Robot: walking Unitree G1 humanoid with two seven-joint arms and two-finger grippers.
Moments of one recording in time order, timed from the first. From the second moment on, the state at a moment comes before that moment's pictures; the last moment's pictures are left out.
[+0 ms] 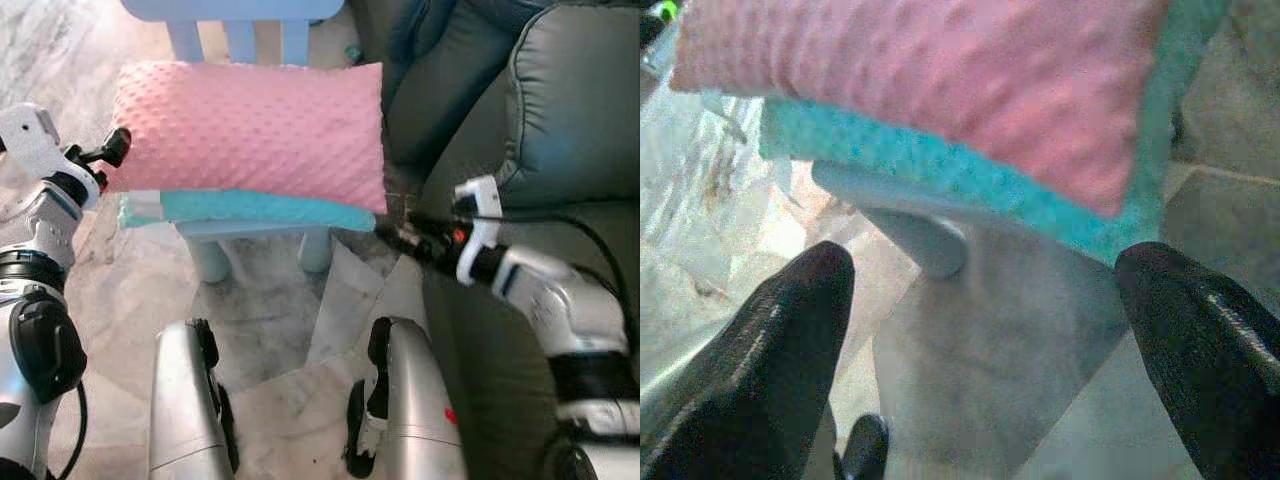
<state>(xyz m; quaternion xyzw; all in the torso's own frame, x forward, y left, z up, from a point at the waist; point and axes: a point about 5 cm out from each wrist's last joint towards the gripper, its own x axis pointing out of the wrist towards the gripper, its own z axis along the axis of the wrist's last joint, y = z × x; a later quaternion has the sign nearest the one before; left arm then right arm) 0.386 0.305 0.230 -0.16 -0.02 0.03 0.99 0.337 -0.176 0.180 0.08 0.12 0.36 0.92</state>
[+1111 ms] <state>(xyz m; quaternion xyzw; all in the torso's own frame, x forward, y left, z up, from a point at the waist) 0.384 0.308 0.218 -0.17 0.01 0.06 0.98 0.344 -0.118 0.198 0.13 0.13 0.42 0.89</state>
